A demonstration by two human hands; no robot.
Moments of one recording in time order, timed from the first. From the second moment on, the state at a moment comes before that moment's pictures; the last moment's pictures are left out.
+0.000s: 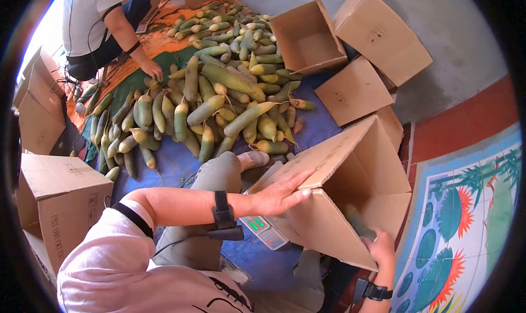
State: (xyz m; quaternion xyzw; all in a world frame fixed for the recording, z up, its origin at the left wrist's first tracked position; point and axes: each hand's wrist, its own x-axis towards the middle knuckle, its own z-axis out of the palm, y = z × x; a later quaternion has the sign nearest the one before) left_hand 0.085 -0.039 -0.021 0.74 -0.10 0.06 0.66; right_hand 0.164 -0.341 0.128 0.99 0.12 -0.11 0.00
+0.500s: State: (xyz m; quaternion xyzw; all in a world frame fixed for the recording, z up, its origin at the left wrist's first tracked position) left_hand 0.089 -0.052 -0.018 0.74 -0.09 0.05 0.66; right_hand 0.167 -0.340 0.117 0.95 0.07 -0.20 -0.22
